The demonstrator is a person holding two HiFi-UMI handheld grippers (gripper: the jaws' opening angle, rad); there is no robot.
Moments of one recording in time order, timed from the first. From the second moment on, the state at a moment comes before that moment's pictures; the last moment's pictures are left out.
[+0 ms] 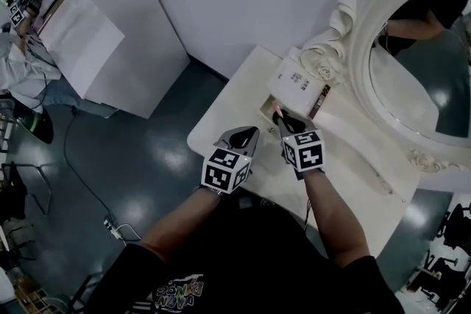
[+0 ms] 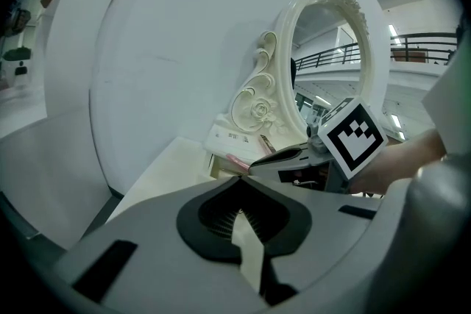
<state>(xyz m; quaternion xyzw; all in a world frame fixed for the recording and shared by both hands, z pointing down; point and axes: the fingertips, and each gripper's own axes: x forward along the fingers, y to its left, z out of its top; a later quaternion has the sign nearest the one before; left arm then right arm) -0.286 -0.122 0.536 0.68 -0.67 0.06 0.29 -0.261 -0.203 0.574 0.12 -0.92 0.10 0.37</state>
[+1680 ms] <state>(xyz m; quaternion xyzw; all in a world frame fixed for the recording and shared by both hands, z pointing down) -0.290 -0.124 0.532 0.70 -0.65 0.07 0.29 -0.252 -0.201 0.552 0.15 -0.92 0.09 0.35</state>
